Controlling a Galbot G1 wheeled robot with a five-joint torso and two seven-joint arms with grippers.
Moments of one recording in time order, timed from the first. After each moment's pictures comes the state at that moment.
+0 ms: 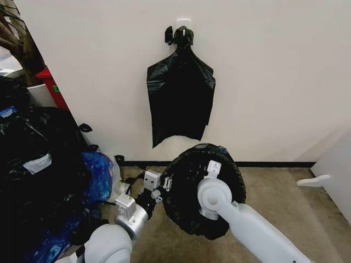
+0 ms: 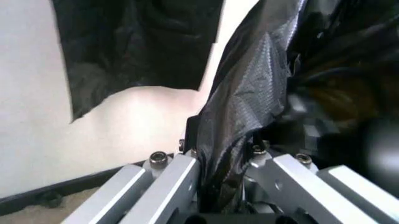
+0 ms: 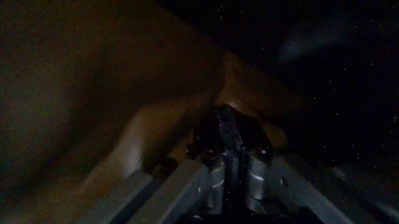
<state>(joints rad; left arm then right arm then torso) 1.25 -0.85 0.02 -2.29 -0.63 0.18 -0.37 -0.79 1.14 -0.27 2.00 1.34 -0.36 1.13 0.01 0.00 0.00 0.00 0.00</state>
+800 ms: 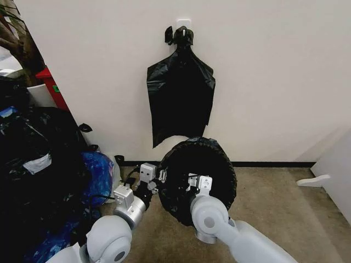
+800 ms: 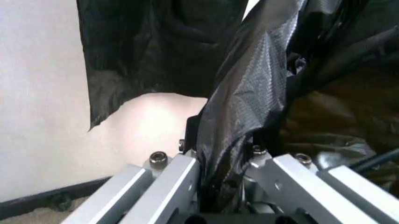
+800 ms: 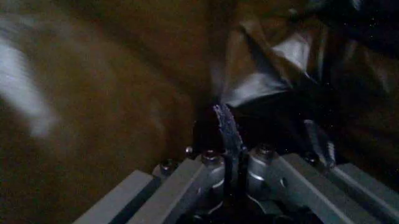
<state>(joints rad) 1.20 -0.86 0.01 -2.27 -0.67 0.18 -0.39 -0.85 1.14 -0.33 2.04 1.33 -0.39 1.11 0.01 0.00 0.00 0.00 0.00</state>
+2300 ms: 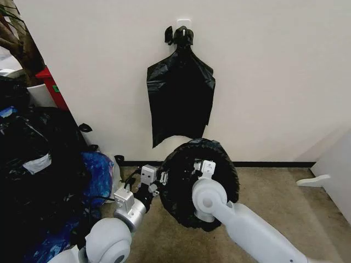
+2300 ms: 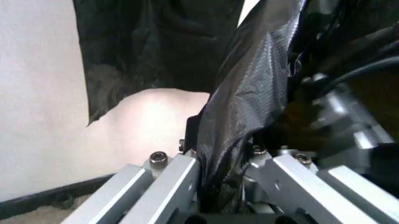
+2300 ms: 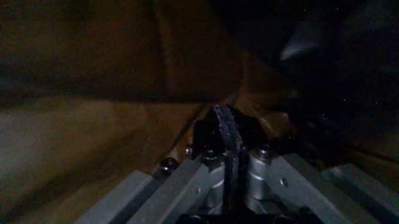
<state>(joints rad) 1.22 -0.86 0.01 -2.25 -0.64 0.17 -0.37 -0.75 1.15 -0.32 2.02 1.34 -0.36 1.18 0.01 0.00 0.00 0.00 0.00</state>
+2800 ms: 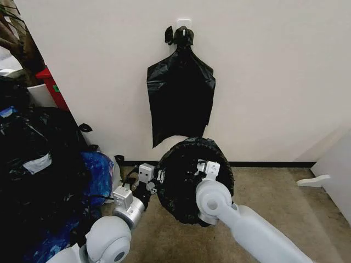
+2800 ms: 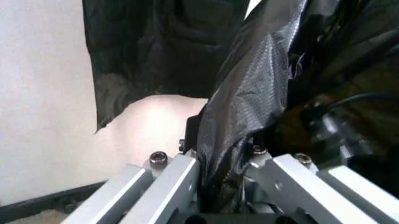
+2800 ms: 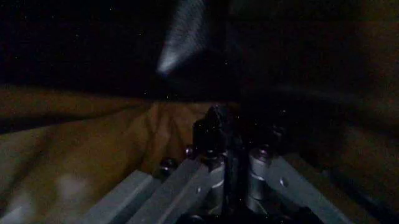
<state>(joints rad) 1.22 -0.86 0.01 -2.28 -0.64 0.17 -0.38 -0.80 1.13 -0.24 1.94 1.32 -0.37 1.14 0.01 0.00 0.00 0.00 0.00</state>
